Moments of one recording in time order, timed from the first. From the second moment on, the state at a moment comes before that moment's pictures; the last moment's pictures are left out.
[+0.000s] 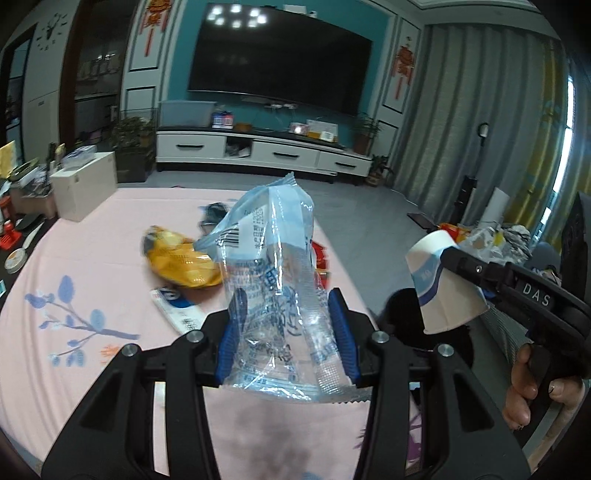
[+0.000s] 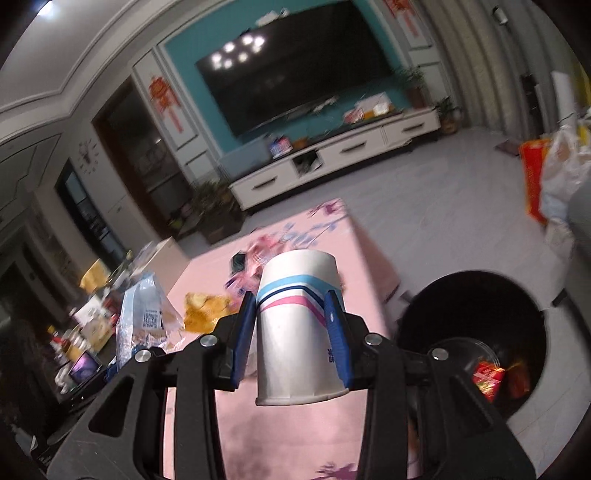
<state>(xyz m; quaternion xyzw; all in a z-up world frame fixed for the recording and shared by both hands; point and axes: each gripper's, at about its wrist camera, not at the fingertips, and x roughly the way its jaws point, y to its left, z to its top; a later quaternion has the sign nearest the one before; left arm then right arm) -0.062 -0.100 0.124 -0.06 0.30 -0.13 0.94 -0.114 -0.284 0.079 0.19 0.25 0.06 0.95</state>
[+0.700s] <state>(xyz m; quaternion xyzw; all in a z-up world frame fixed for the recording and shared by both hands) -0.001 -0.276 0.053 -0.01 0.42 -0.25 0.87 -0.097 -0.413 0.004 0.30 0.31 -0.10 0.90</state>
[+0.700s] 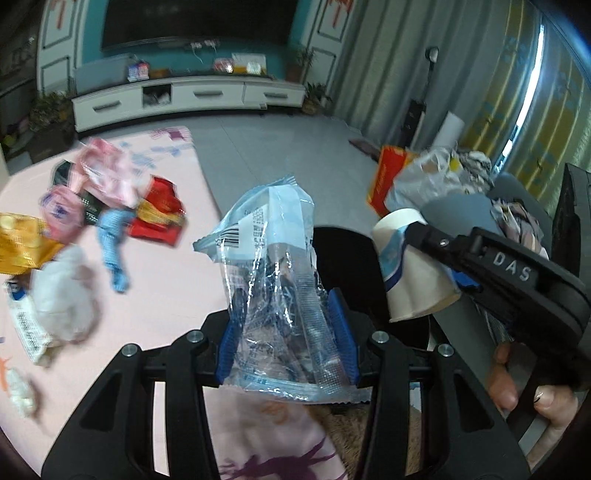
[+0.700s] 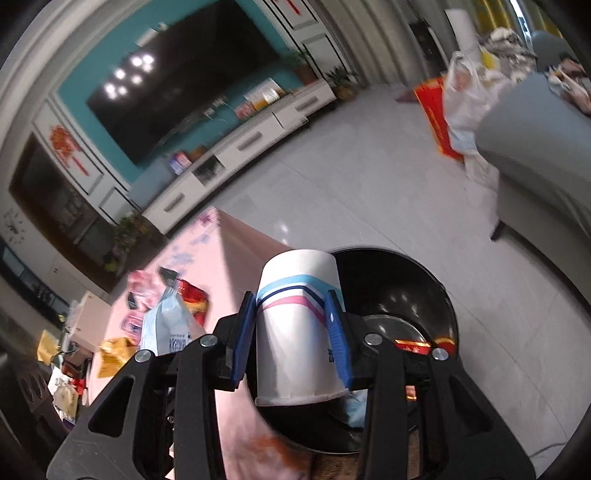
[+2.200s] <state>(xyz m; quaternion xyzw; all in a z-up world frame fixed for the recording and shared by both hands) 0.004 -0.290 0.048 0.02 0.44 -0.26 0.86 -0.101 -0.447 -0.018 0.31 0.32 -0.20 0.87</state>
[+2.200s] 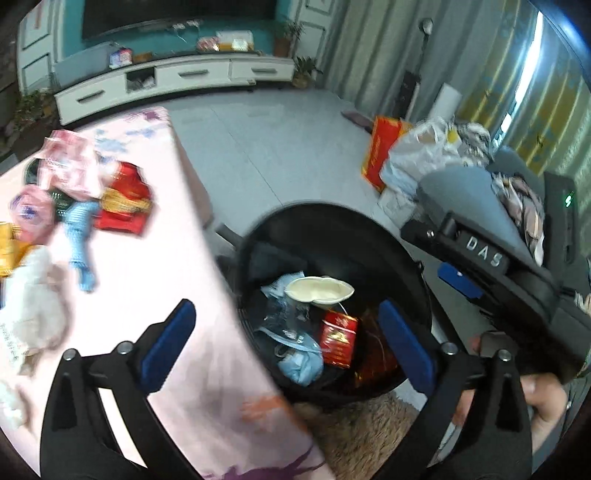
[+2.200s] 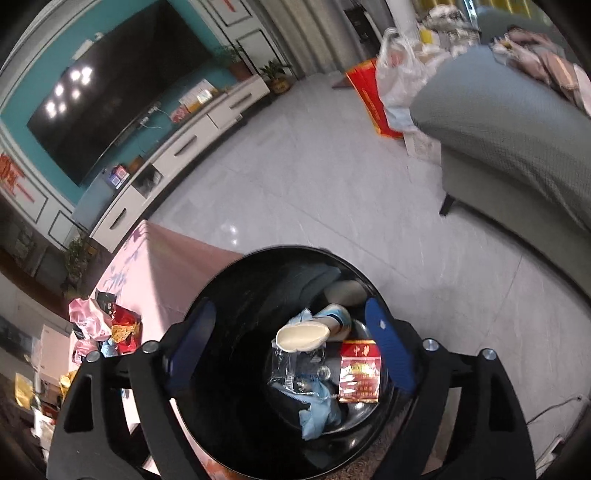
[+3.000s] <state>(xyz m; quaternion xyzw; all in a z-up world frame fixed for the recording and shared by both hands) -0.039 0.027 0.029 -0.14 0.41 0.03 0.90 -0.055 -0.239 0.008 0.09 0.27 -0.01 0.96</state>
